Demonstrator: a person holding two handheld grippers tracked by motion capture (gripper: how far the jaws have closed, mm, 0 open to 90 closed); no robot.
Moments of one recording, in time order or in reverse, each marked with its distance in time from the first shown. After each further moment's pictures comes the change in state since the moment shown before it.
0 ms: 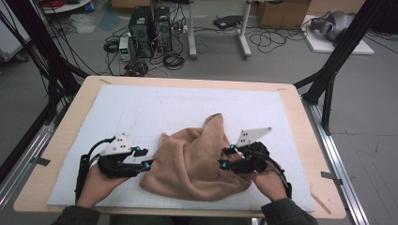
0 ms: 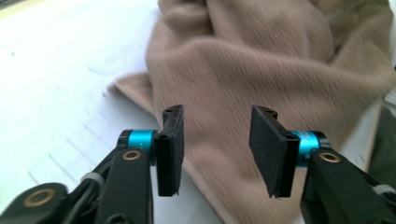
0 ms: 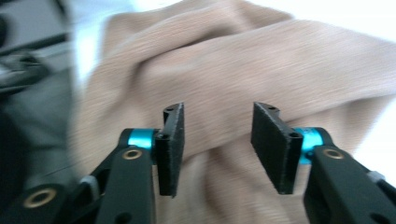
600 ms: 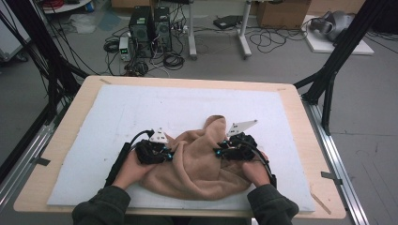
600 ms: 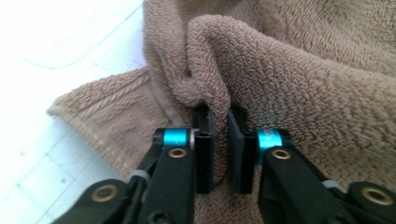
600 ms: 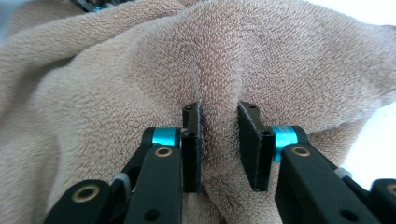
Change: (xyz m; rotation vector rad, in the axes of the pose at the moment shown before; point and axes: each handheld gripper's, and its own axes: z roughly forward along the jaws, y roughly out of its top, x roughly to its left) left arm 0.012 0.011 0.102 0.222 -0.001 0.033; right arm -0.038 -0.010 0.049 0.031 -0.019 0.075
